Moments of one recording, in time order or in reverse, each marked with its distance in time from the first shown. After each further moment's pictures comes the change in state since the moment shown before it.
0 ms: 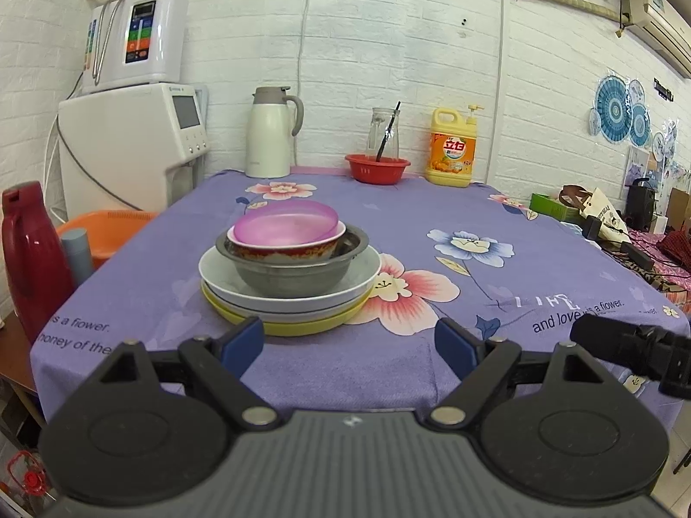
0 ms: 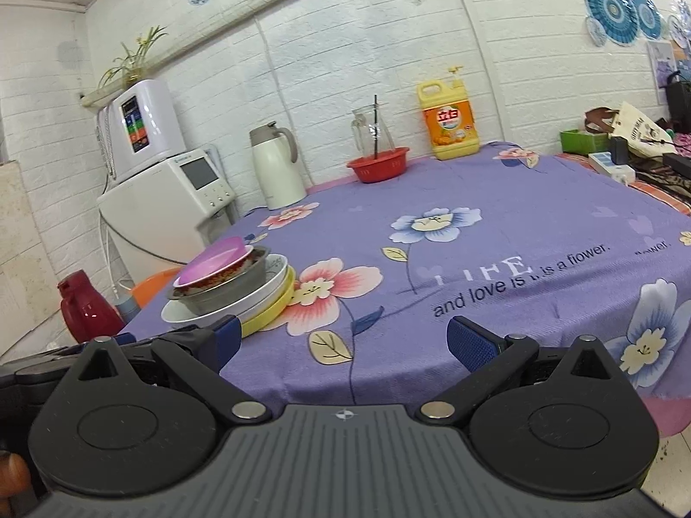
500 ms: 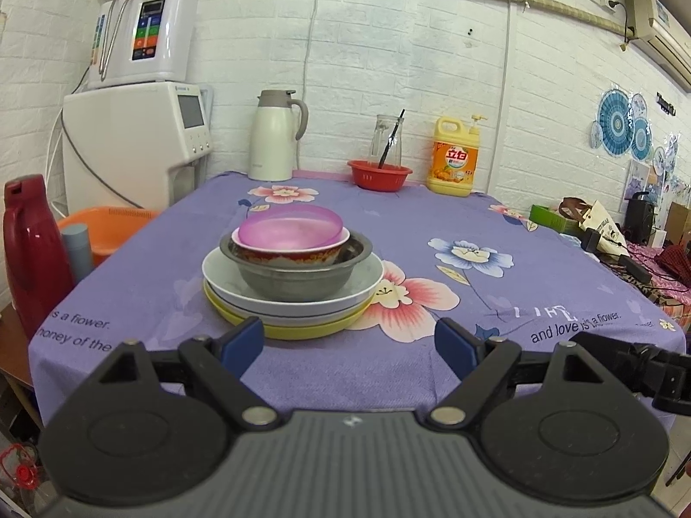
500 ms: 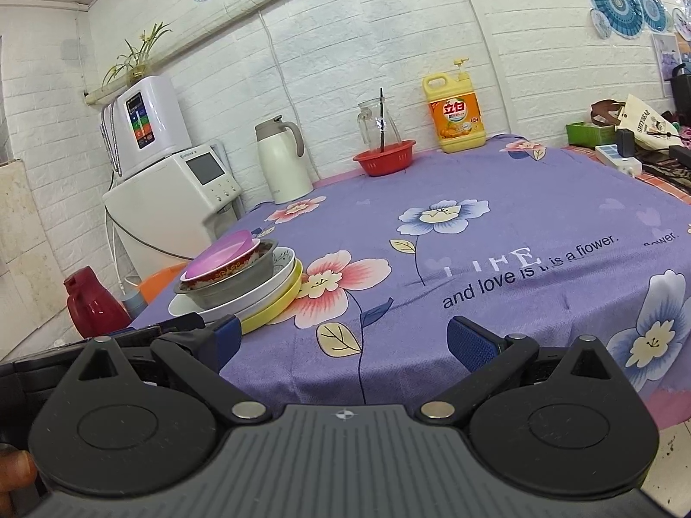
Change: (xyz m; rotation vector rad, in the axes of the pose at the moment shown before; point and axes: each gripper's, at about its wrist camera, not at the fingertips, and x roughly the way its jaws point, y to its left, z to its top) left arm -0.005 0.004 -0.001 -0.027 -0.028 -0.005; right arm 0.002 -0.001 -0.002 0.017 0.015 0.017
